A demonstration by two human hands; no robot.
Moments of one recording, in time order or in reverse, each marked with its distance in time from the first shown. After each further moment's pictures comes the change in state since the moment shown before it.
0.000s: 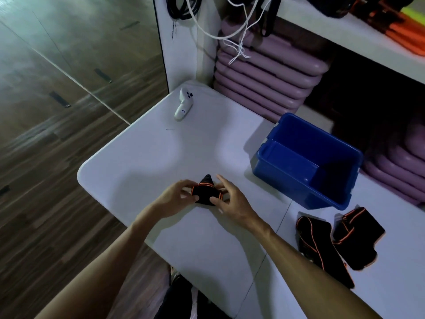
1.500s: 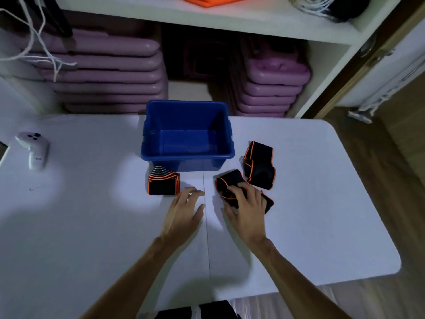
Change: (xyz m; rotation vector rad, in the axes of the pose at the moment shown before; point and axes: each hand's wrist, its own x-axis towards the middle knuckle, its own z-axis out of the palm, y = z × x) left_hand 0.014 0.071 0.182 0.539 -0.138 0.734; right_hand -0.174 0.079 -0.039 -0.535 0.982 0.440
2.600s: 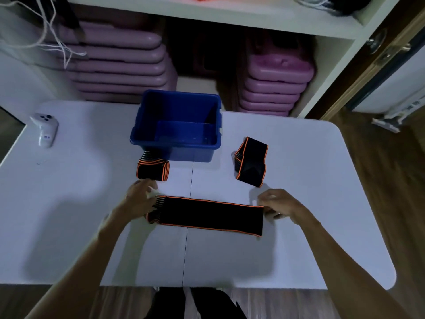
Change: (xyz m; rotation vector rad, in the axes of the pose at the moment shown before) left_hand -0.005 -0.017 -0.051 0.000 -0.202 -0.582; right_hand 0.048 0.134 -0.084 0.459 -0.806 0.627
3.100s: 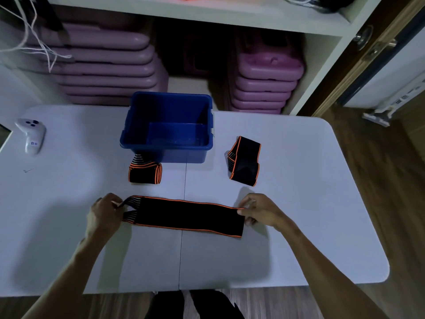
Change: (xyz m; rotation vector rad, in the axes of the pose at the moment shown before) left_hand -0.023 -0.038 -0.011 0.001 0.239 -0.263; right_hand 0.003 0.011 0.037 0.027 -0.022 -0.209
